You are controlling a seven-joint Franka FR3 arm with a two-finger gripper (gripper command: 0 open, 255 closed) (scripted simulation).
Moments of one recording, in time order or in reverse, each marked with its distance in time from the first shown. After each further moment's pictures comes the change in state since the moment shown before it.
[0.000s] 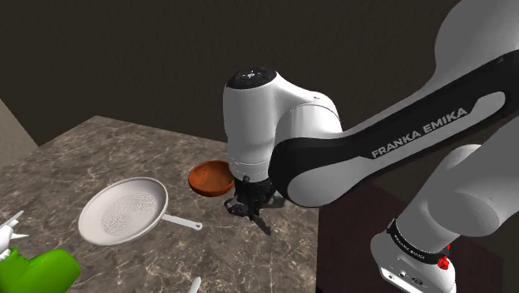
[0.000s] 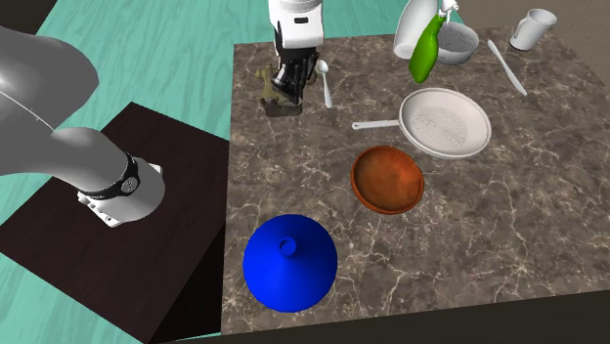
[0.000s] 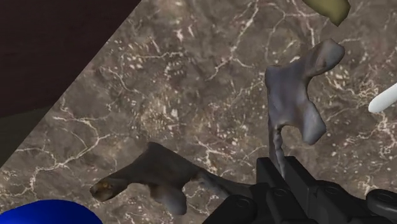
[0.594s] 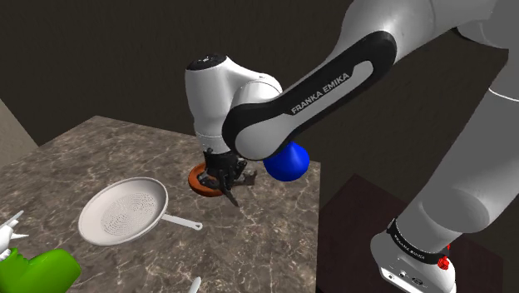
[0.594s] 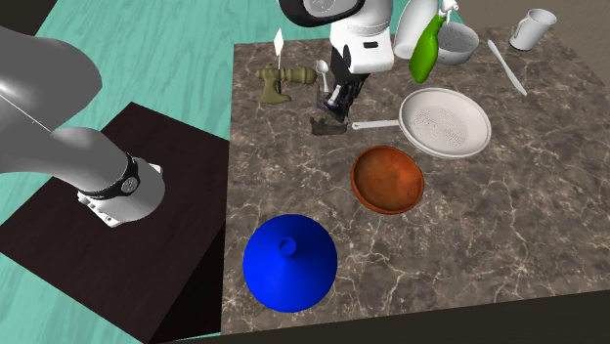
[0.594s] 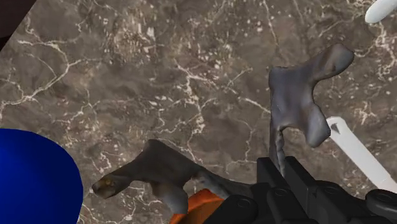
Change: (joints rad) arm -0.109 0.348 -0.018 0.268 -0.316 -0.017 0.088
